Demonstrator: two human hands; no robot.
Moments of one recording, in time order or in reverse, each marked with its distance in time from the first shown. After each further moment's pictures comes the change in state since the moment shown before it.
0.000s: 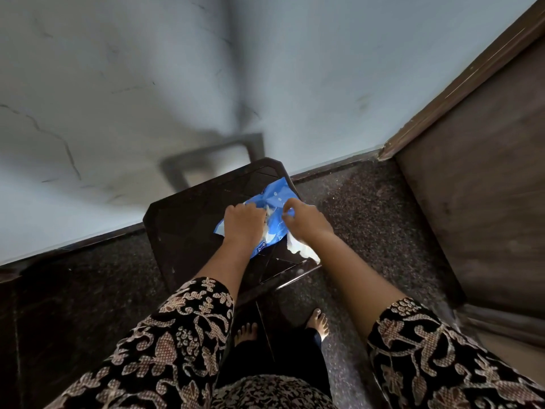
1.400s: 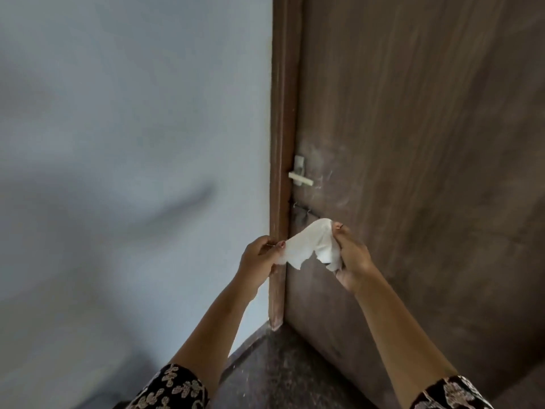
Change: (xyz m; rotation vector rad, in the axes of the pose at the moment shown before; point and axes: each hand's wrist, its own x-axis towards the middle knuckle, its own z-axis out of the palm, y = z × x) left_hand -0.011 0.371 -0.394 -1.320 0.082 0.462; right_hand -0.234 0.187 -0.460 1.587 0.683 -0.192
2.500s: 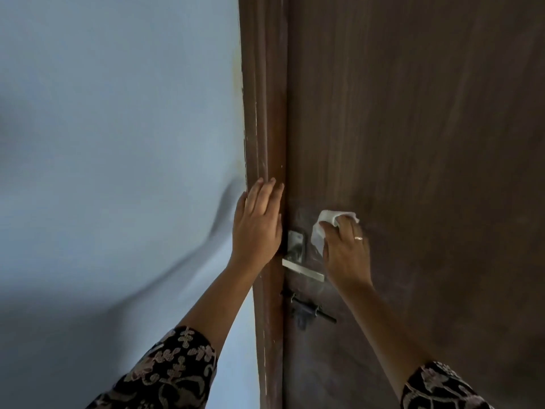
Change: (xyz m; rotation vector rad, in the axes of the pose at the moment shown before) left_hand 0.424 0.068 0.000 0.977 0.520 1.091; right_hand 0.356 -0.071 0.068 -1.641 0.604 -1.042
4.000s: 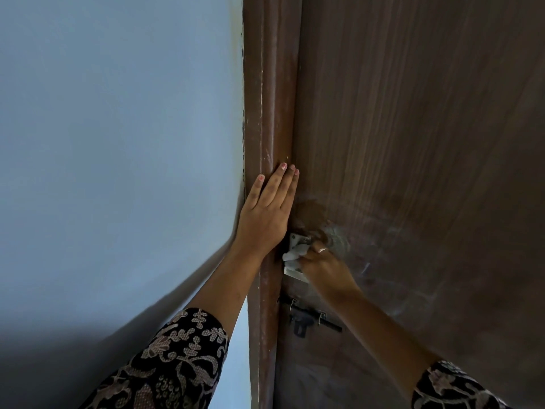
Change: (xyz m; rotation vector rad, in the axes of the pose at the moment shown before) left_hand 0.022 -0.030 0.077 0.303 0.120 0.287; right_hand 0.005 -0.022 0.057 -0.046 -0.331 -0.339
